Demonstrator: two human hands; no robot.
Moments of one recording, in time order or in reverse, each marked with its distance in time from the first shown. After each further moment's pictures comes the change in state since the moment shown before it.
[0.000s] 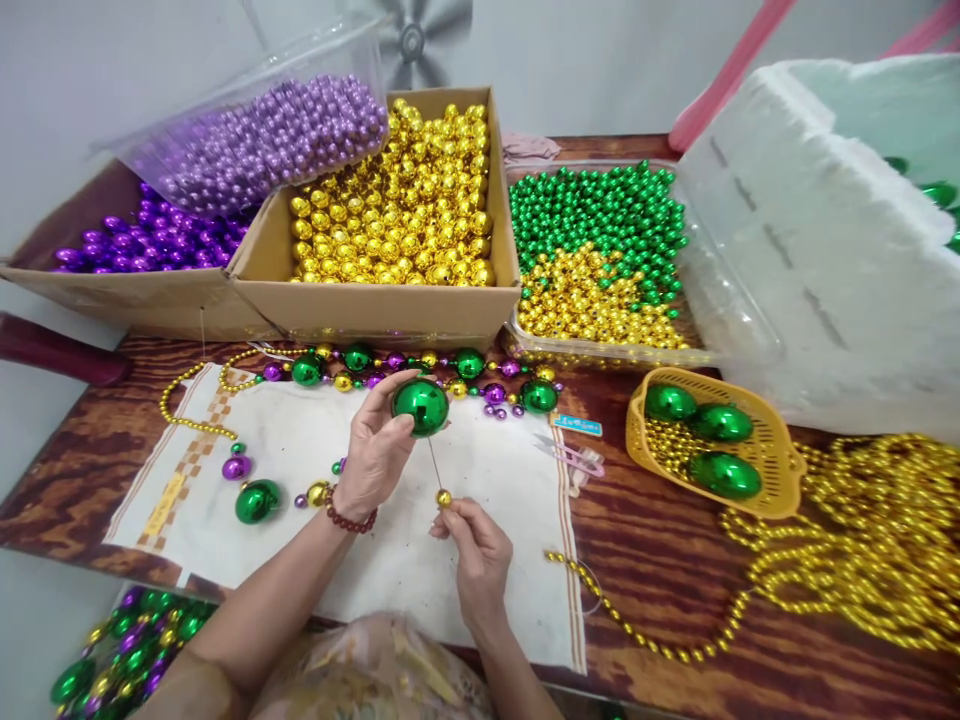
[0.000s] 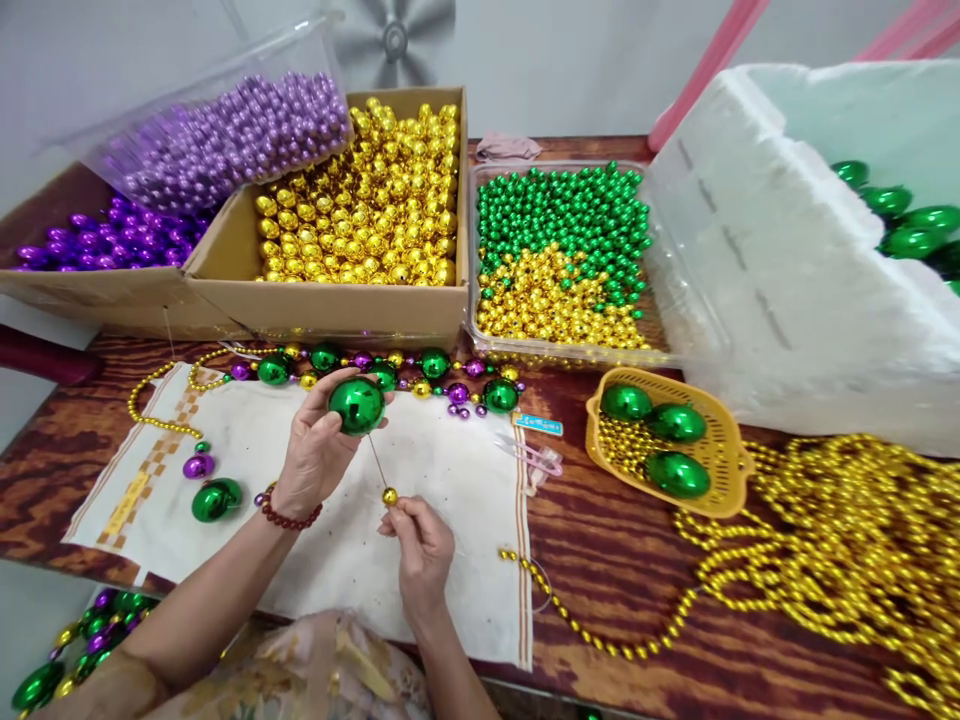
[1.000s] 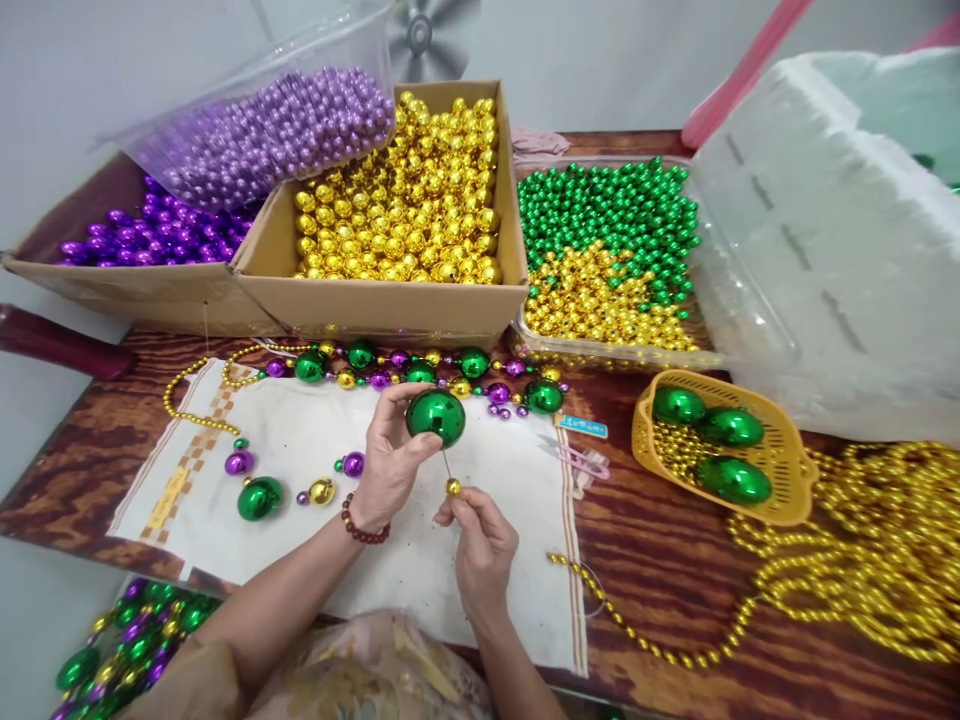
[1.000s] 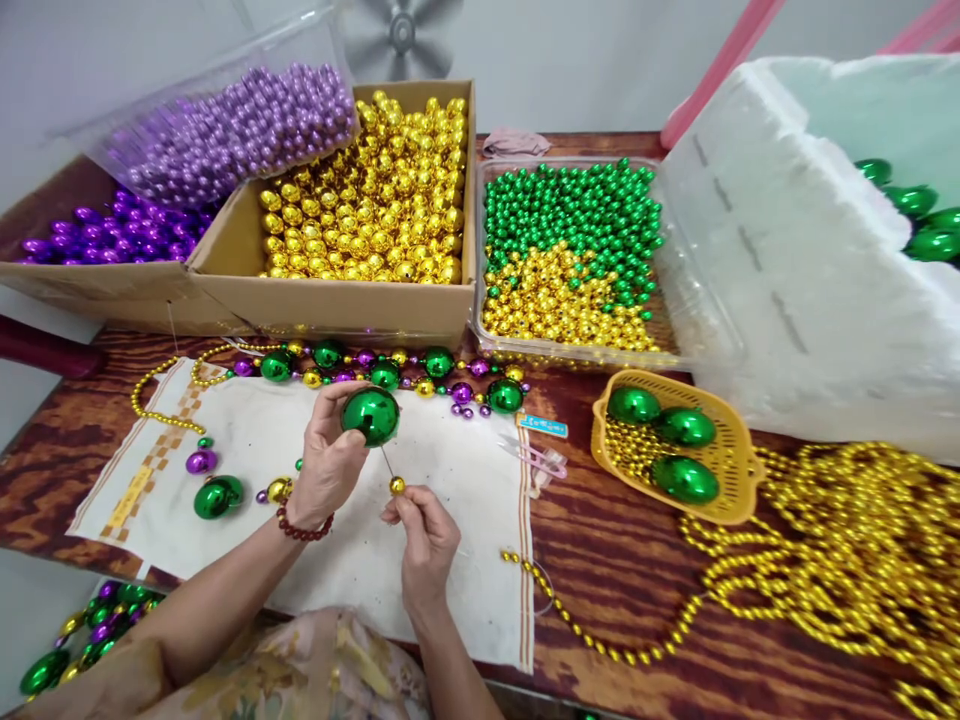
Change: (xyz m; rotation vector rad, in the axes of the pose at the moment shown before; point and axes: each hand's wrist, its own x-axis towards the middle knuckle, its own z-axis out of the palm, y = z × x) left_hand -0.009 -0.016 0.001 0.161 0.038 0.119; right_hand 0.008 0.007 0.004 0.106 0.067 0.015
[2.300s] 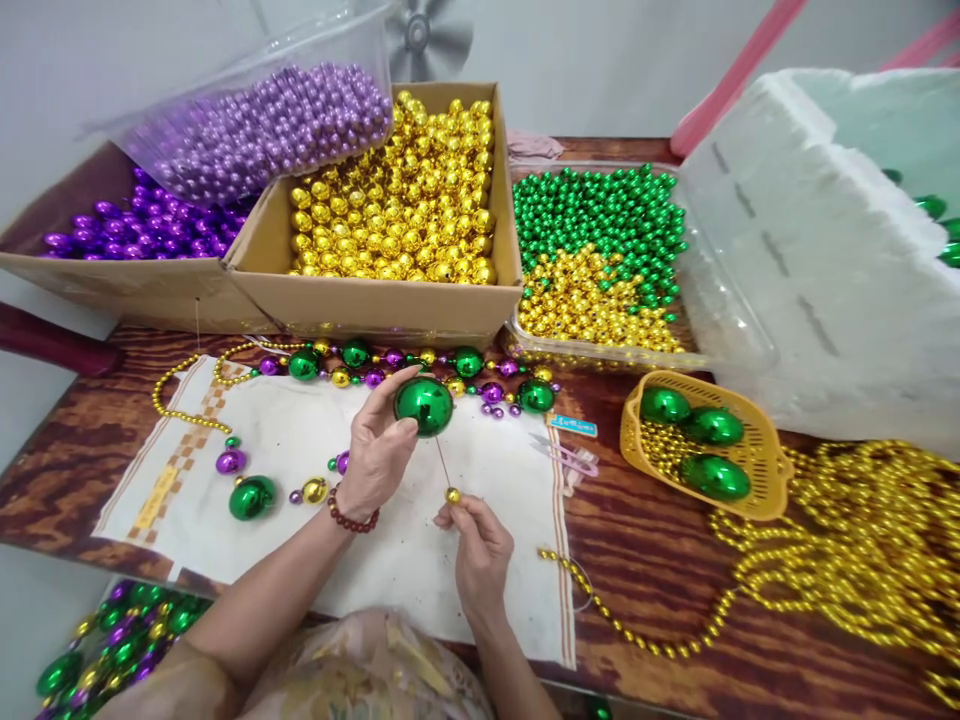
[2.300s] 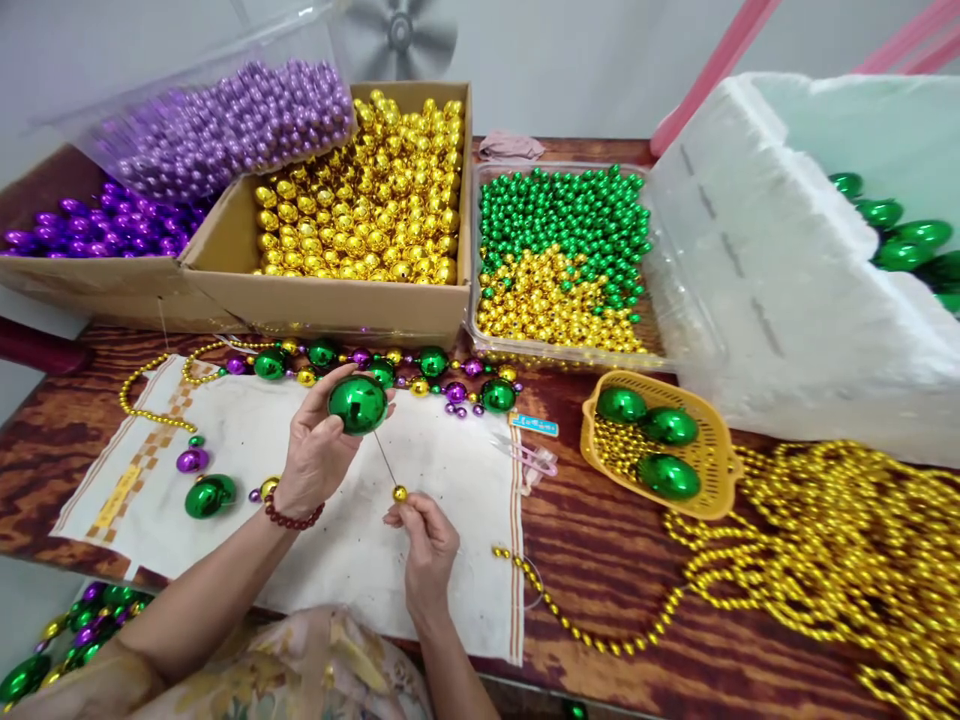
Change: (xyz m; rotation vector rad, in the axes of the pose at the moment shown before) left_hand 0.007 0.009 0.000 -0.176 -0.017 -0.071; right_hand -0.006 0.009 -0.013 0.018 0.062 0.109
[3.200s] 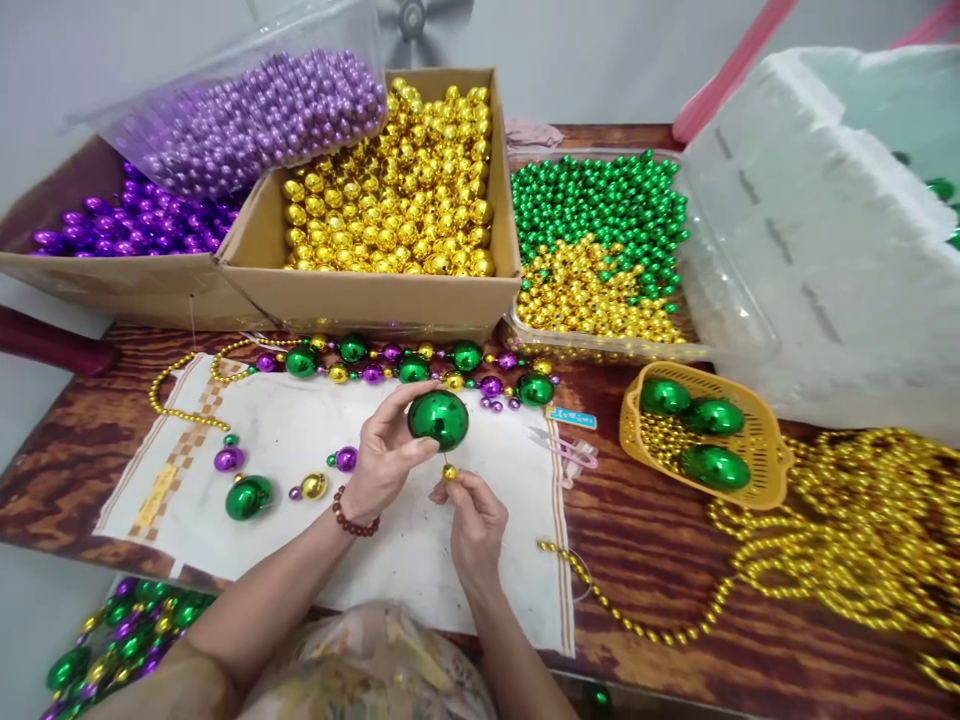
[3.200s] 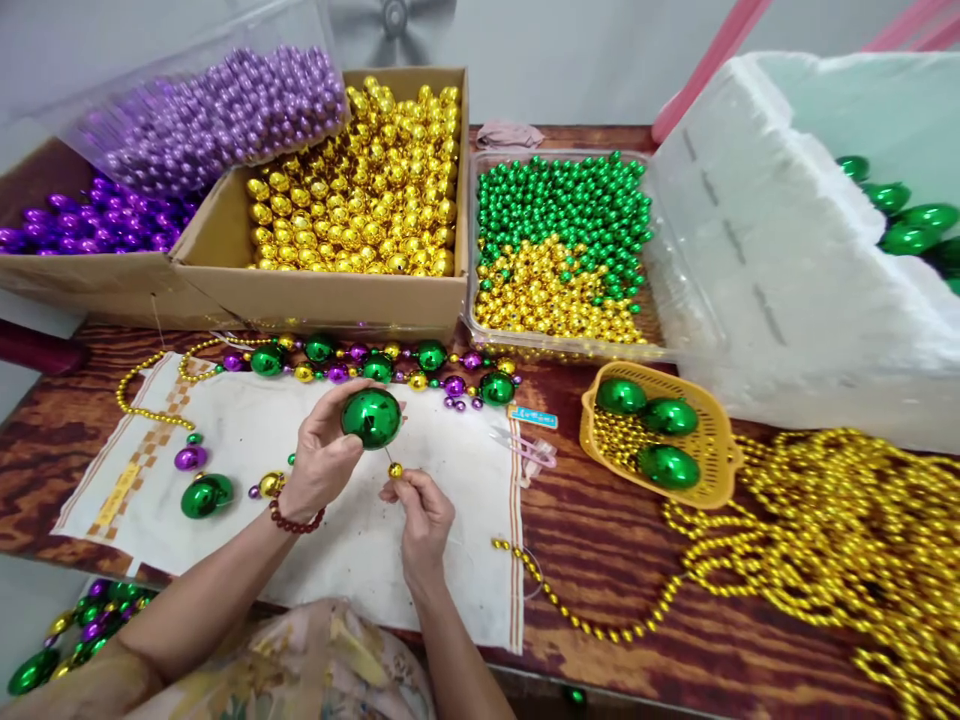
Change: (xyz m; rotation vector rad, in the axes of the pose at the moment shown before) left_hand -0.010 -0.013 -0.008 0.112 -0.111 0.016; right_hand 0.016 -0.003 0.014 0.053 -0.061 -0.057
